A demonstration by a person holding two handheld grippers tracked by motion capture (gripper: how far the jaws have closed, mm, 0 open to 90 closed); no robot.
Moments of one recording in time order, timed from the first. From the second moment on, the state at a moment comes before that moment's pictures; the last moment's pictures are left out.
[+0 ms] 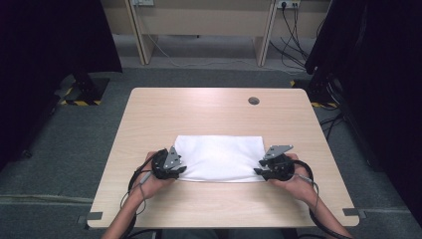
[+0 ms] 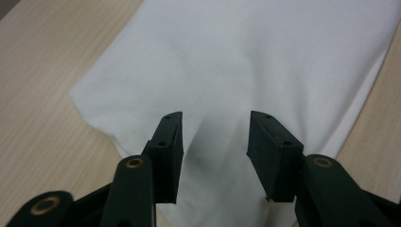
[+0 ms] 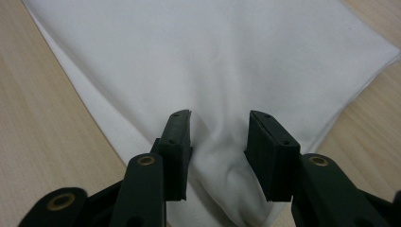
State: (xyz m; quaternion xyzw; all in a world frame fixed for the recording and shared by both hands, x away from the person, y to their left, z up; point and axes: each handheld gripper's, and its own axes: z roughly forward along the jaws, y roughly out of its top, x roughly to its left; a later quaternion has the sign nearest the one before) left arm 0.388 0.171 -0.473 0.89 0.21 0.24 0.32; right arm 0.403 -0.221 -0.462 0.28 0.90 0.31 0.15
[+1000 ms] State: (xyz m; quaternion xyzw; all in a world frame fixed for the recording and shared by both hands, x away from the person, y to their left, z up) left arm 0.391 0.165 -0.451 0.87 0.24 0.24 0.34; right arm 0.407 -0.212 -0.444 0.30 0.88 0.34 0.14
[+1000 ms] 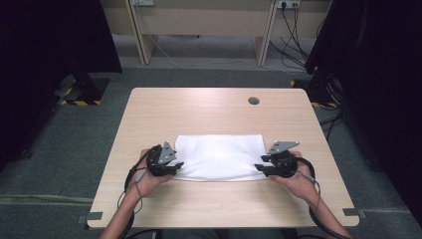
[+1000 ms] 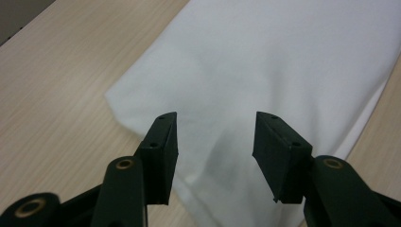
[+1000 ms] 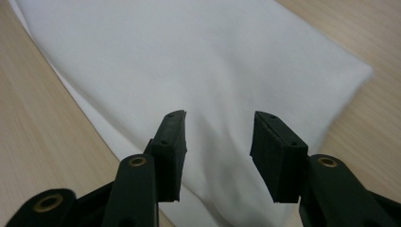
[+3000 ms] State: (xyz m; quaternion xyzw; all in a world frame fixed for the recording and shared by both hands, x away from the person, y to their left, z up) left arm 0.409 0.180 -0.423 0.82 0.33 0.25 0.39; right arm 0.418 -0.194 -0.438 0.33 0.86 0.37 0.10
